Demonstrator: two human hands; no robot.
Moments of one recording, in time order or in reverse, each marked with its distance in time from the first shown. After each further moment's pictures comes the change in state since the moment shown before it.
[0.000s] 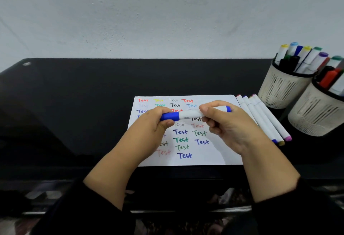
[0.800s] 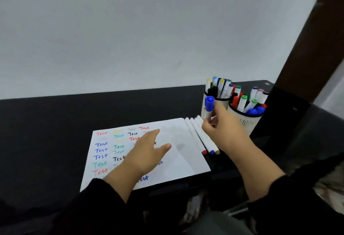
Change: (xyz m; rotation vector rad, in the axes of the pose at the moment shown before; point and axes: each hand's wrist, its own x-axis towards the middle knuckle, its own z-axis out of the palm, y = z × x) left_hand 0.029 0.041 0.053 0.038 -0.162 0.086; right_hand -0.055 -0.058 -0.066 -1.041 0.423 -0.311
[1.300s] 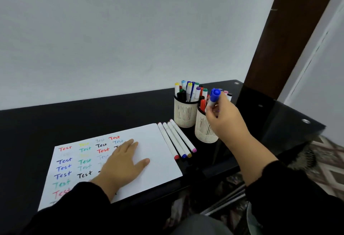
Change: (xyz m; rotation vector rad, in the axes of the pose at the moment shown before) left_hand 0.029 0.002 0.031 0.358 -0.058 0.064; right_hand 0.019 0.055 -0.054 -0.014 0.275 0.037
